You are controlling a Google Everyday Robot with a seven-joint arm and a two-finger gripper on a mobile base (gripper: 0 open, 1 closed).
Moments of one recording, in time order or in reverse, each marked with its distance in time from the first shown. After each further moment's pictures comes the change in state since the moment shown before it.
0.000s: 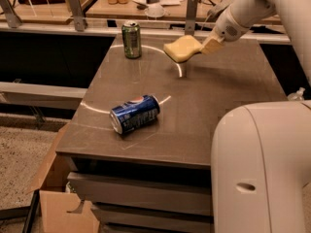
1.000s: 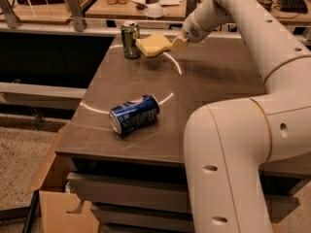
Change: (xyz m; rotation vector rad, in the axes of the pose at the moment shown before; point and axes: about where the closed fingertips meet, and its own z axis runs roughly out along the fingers) arm -0.083 -0.005 0.083 -0.038 -0.112 0.070
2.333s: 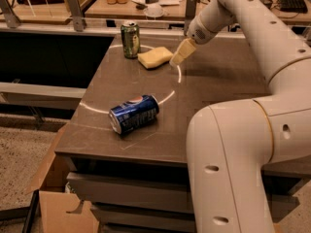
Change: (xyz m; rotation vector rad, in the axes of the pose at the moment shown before) arm 0.021 -0.011 -0.006 0.032 0.043 -0.012
